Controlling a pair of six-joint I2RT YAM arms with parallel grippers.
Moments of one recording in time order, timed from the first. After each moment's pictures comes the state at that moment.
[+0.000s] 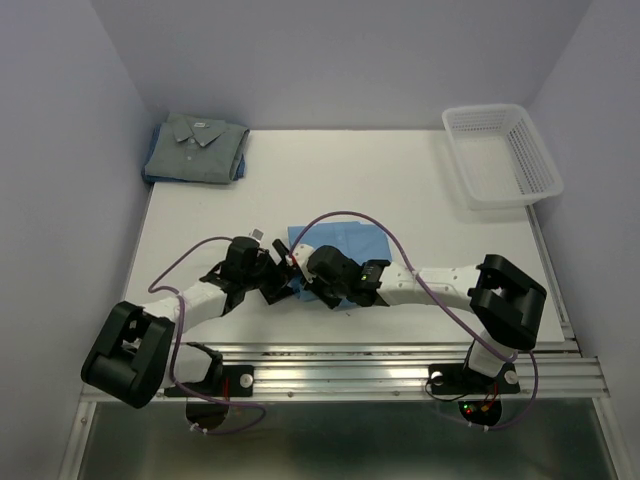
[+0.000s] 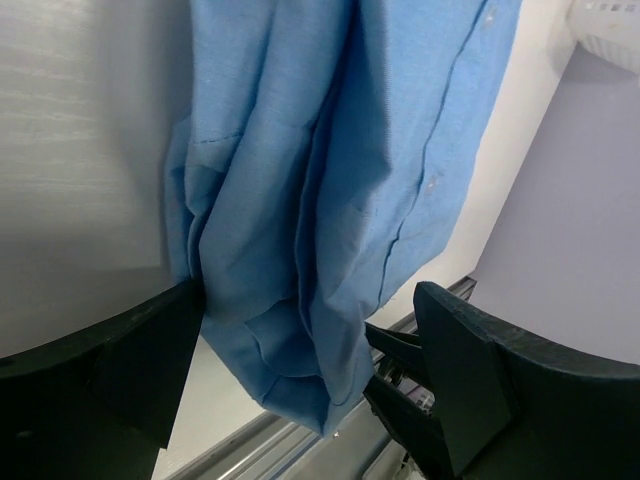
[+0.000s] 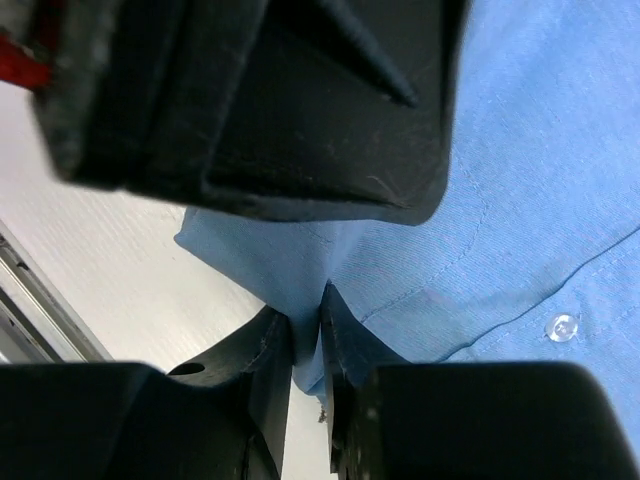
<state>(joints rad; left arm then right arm) -0.43 1.23 0.39 0.13 0.37 -1.11 1.09 1.68 1.03 -0.22 0.11 0.04</state>
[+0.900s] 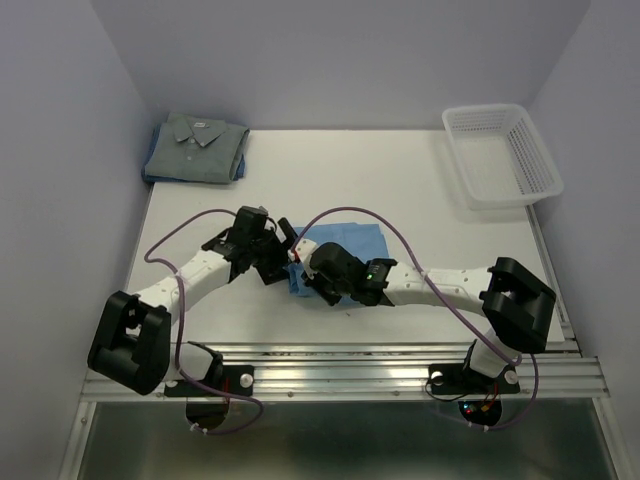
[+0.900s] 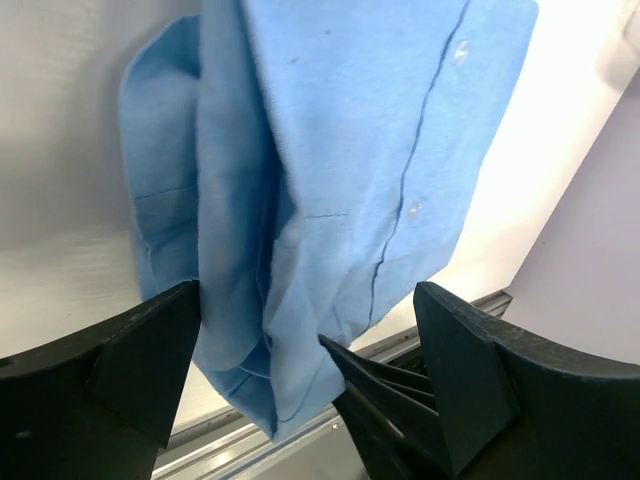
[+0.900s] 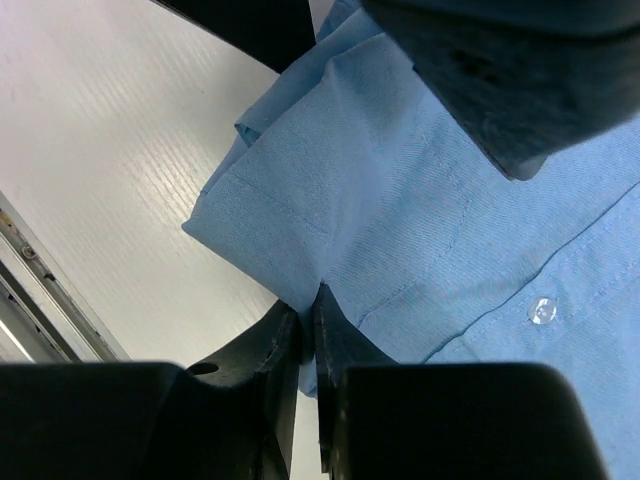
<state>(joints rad) -0.44 1.31 0.70 -0.28 0.30 -1.02 1.09 1.63 1.03 -0.21 0.12 0.05</state>
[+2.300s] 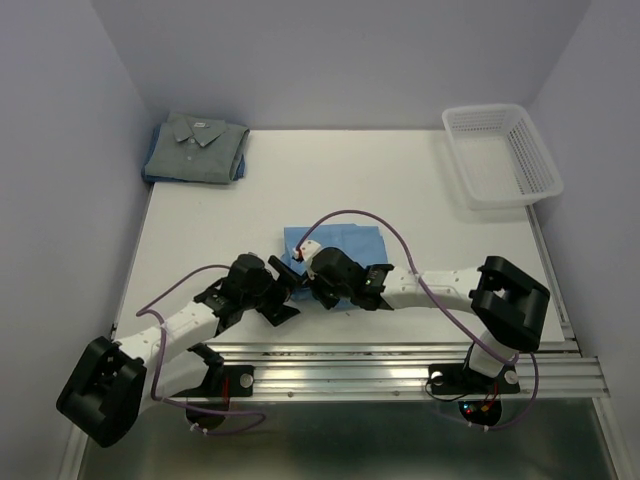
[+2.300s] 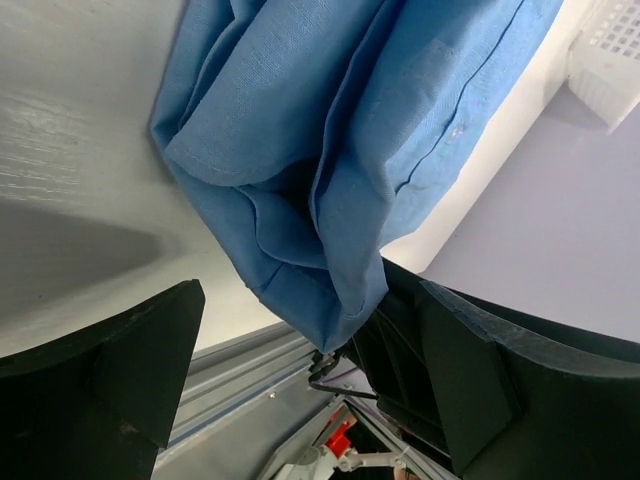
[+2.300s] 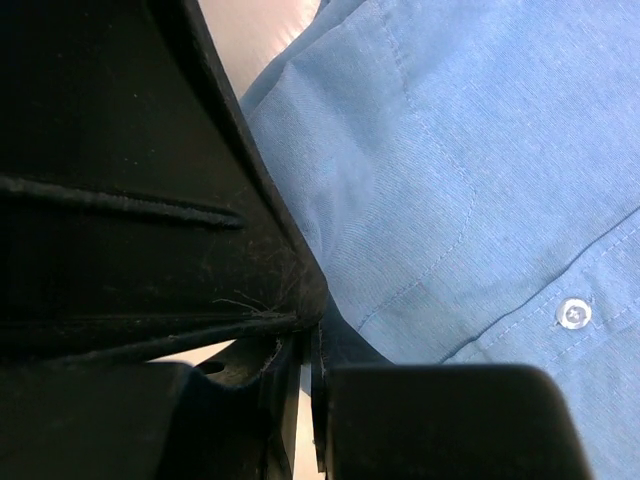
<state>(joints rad) -0.58 1.00 0.31 -0.07 0.25 -1.46 1.09 1.66 0.97 -0.07 0.11 0.18</state>
